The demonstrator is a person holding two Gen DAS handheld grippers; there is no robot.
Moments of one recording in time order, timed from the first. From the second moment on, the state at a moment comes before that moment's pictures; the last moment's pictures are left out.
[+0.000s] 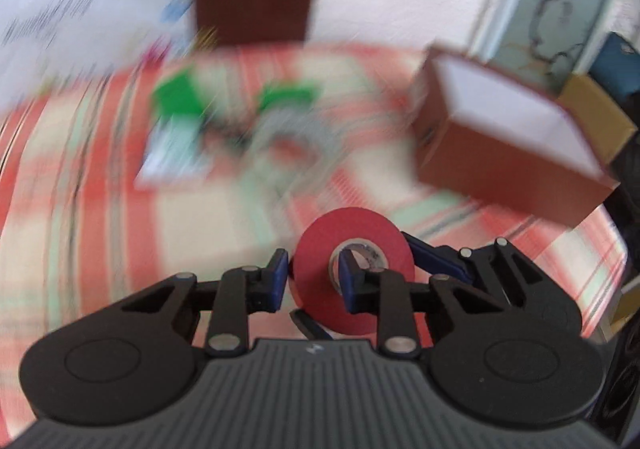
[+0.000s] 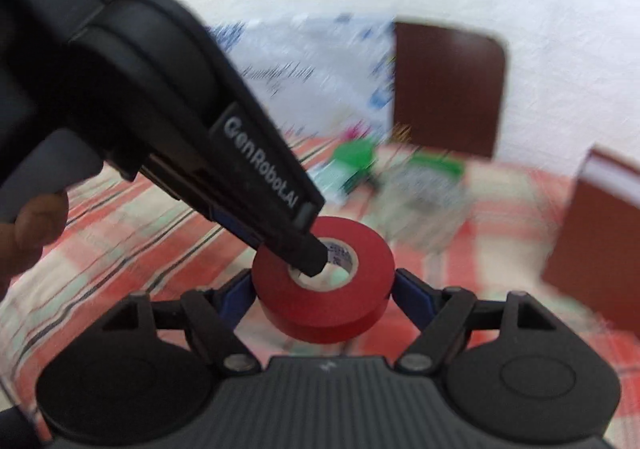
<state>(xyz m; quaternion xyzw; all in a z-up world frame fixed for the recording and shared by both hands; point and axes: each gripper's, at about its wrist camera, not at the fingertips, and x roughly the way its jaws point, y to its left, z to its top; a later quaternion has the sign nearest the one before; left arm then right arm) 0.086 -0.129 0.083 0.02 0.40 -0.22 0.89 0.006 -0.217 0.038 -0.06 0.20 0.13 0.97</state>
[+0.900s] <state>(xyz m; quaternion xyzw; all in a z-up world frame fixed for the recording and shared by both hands) 0.137 -0.316 0.100 0.09 0.30 -0.34 0.88 0.064 -0.400 0.052 0.04 0.15 -0.10 0.98</state>
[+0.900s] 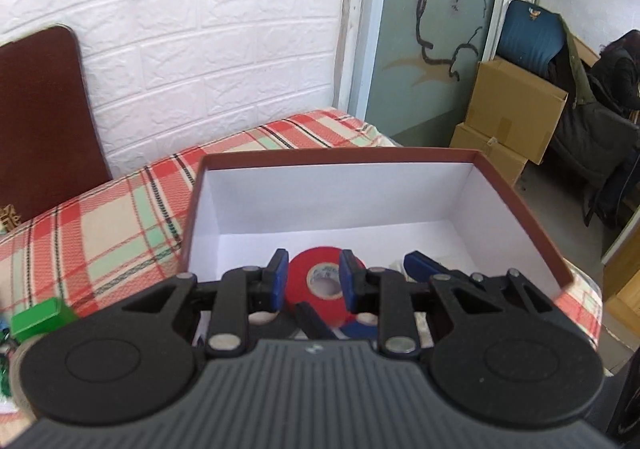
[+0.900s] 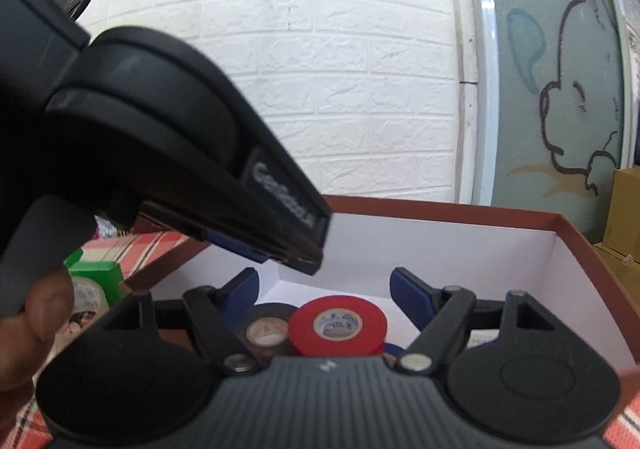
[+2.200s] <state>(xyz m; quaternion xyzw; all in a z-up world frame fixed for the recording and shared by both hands) 0.096 -0.001 0.009 -0.05 0.41 -0.05 0.91 0.114 -0.209 0.011 -0.03 0.26 0.08 0.96</state>
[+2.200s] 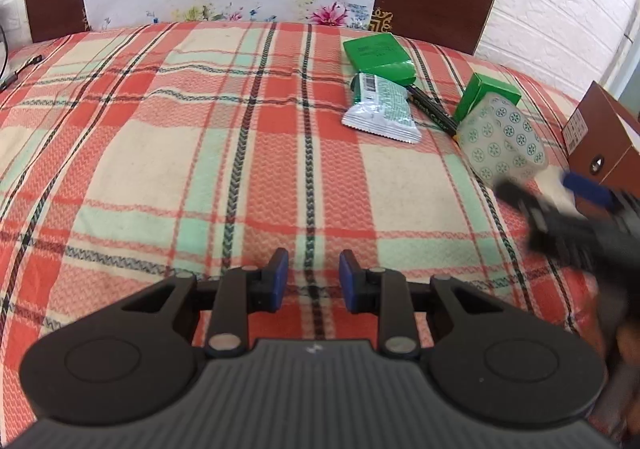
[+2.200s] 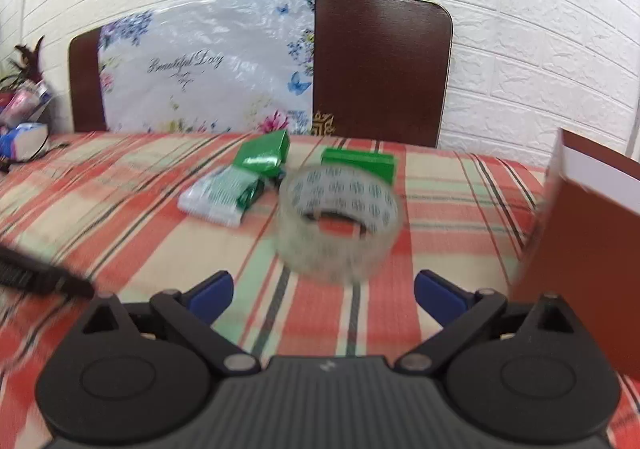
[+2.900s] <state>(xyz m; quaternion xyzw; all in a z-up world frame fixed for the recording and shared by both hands) 0.070 -0.022 0.040 -0.06 0.41 -0.14 0.90 0.000 -0.181 -0.001 -0.19 0.25 0.13 0.94</state>
